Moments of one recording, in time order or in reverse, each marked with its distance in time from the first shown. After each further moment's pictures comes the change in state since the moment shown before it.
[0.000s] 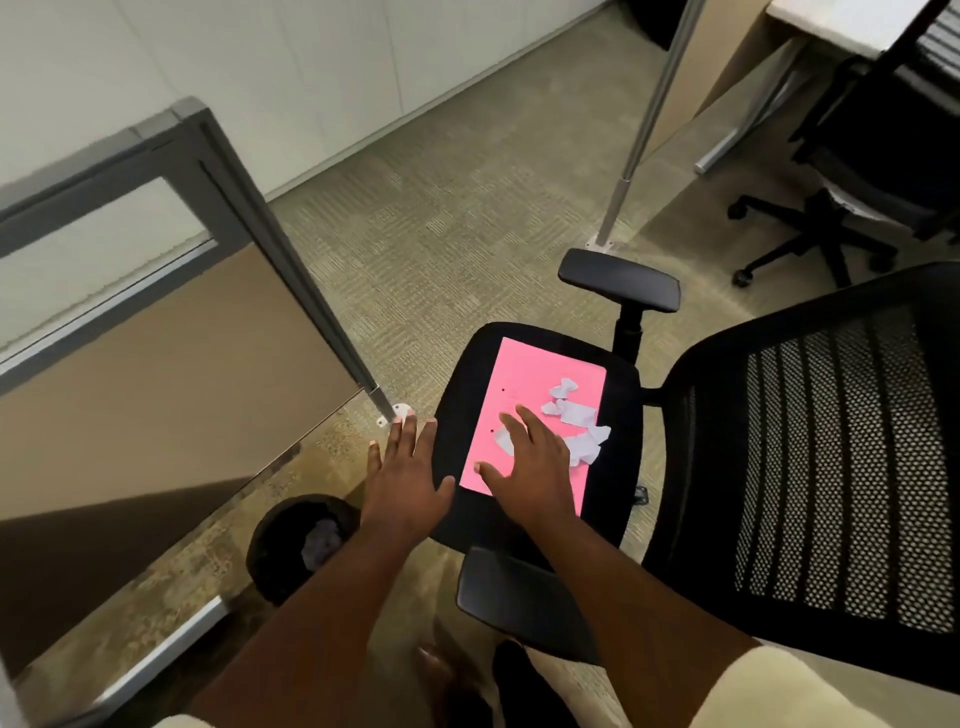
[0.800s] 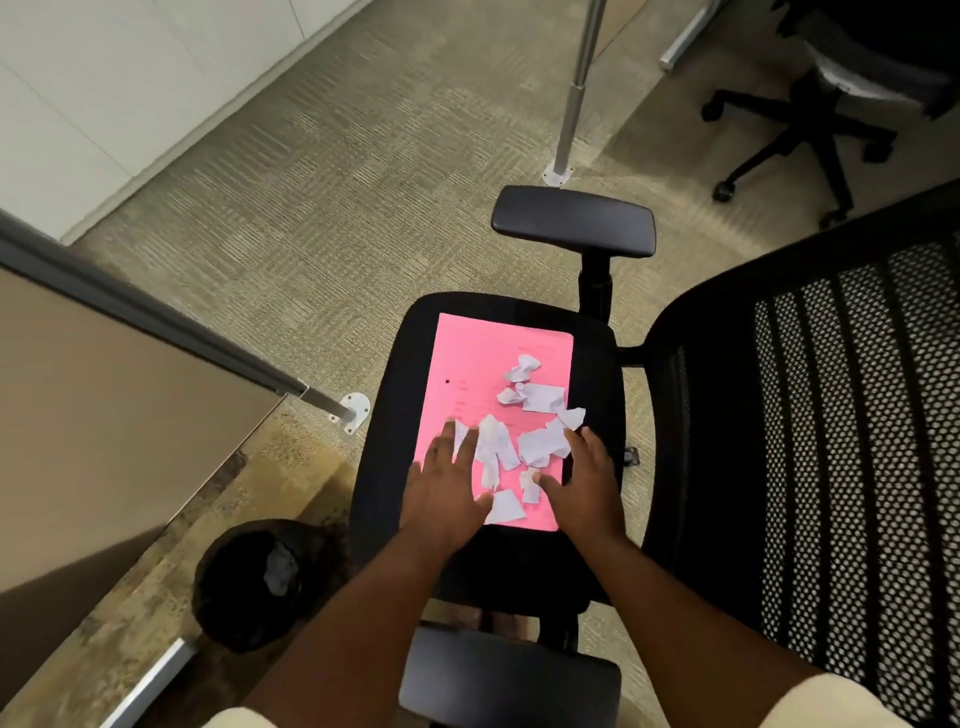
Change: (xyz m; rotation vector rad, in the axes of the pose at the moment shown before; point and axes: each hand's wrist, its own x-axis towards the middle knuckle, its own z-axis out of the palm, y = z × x) left_hand 0.107 0.091 0.139 0.041 -0.230 0.161; right_hand 0.050 0.194 0.050 0.101 -0.004 0.432
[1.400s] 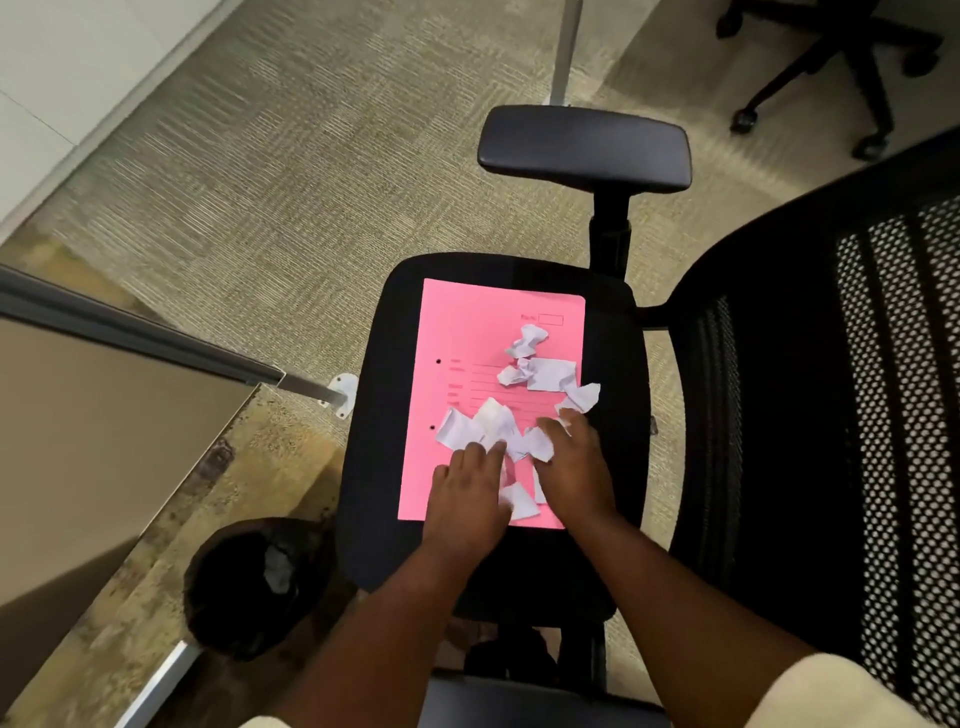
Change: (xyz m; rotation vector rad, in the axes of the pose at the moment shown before) left_hand 0.039 -0.005 0.087 -0.017 -0.048 0.088; right_hand 0.047 0.011 0.064 -0.082 -0.032 -0.096
